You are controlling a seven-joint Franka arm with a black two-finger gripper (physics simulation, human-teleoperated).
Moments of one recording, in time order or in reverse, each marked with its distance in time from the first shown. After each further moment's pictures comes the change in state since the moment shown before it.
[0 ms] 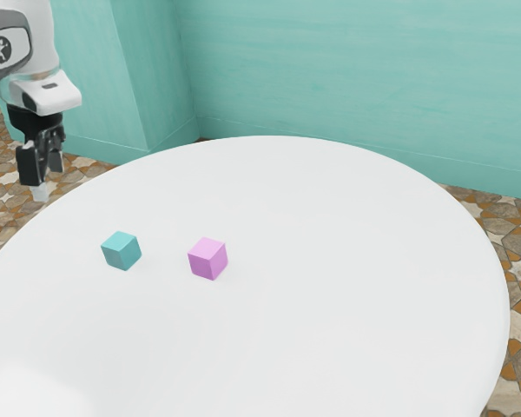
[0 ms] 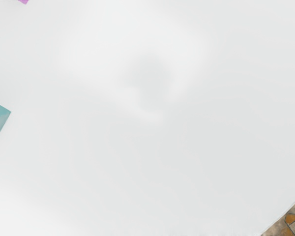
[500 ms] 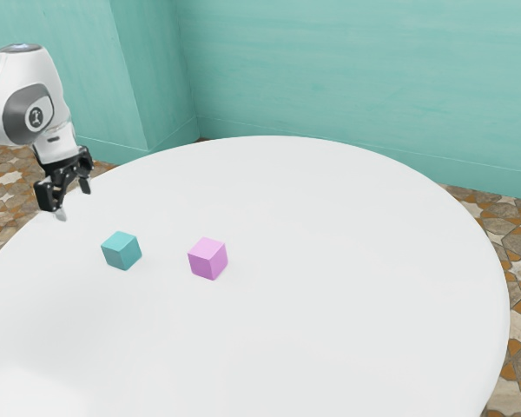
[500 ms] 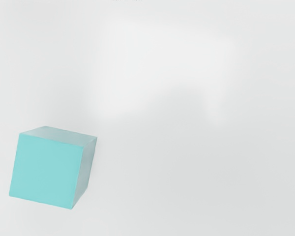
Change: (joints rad) arm 0.096 0.335 0.119 -0.047 -0.068 0.520 0.563
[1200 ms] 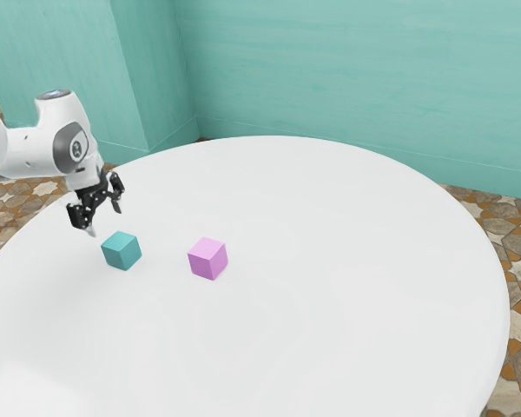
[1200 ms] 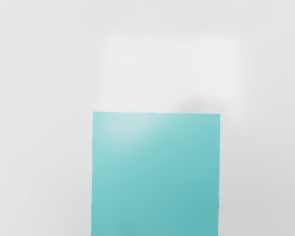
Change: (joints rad) arm 0.065 0.427 -0.001 0.266 -0.130 0.157 0.303
